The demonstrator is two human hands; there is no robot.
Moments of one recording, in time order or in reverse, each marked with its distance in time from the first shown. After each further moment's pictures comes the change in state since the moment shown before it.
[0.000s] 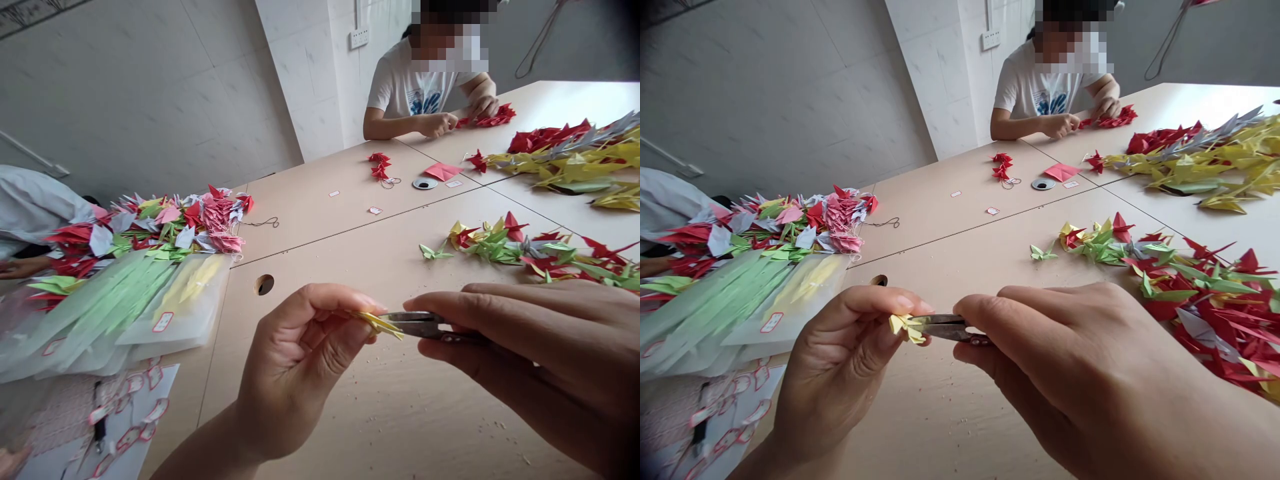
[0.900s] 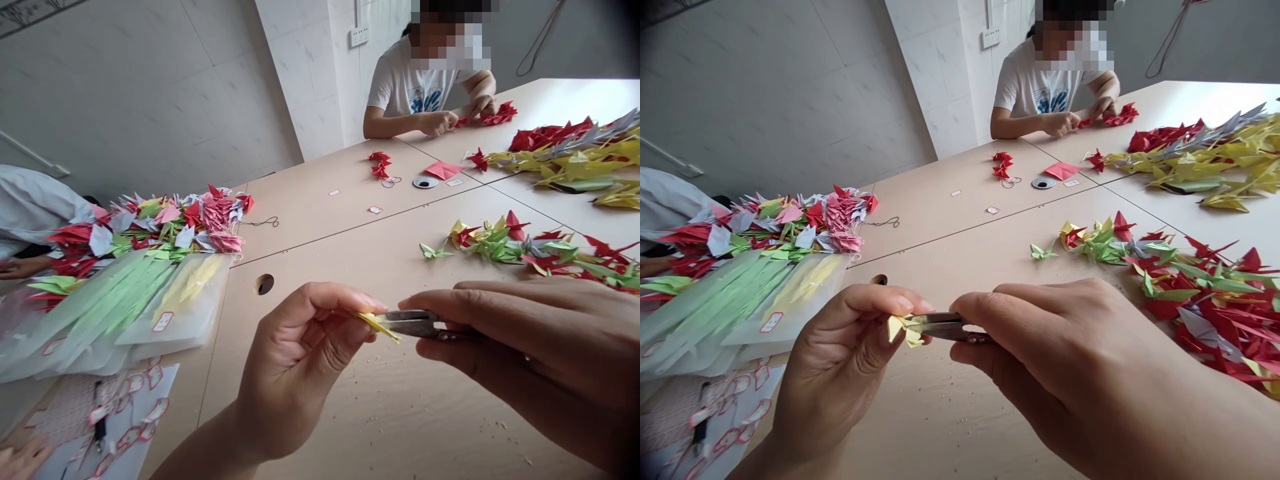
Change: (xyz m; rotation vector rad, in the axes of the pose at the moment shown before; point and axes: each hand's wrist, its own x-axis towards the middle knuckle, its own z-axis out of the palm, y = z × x) left_hand 0.001 -0.001 -0.001 0.024 0.011 0.006; right_hand 0.007 0.004 0.006 0.082 -0.030 -0.004
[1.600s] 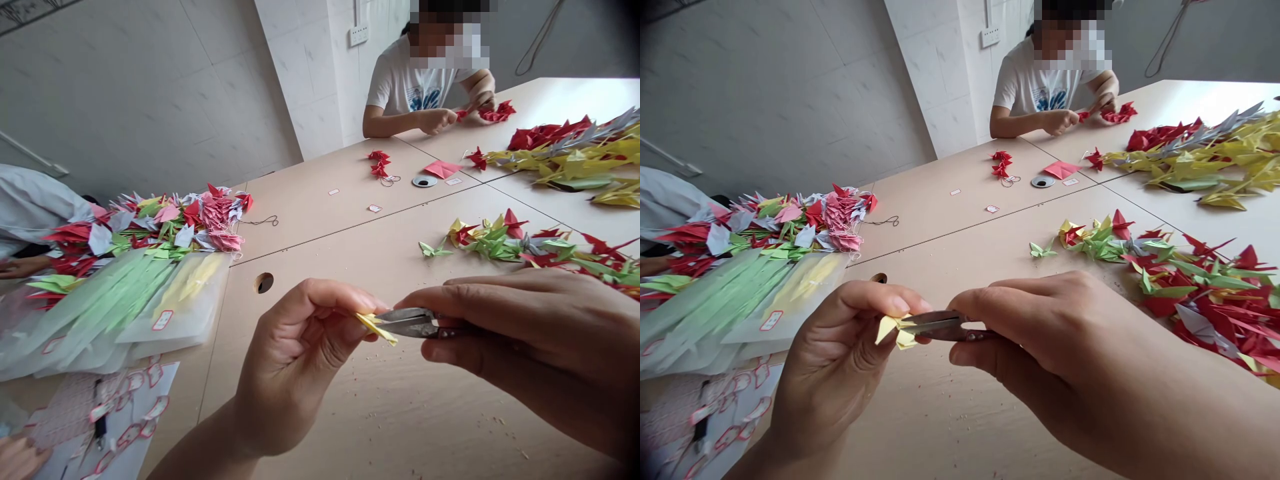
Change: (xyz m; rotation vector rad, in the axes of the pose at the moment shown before) left_hand -0.003 -0.001 -0.003 -0.054 -0.058 -0.004; right_hand -0.001 0.006 -0.005 0.098 -0.068 0.005
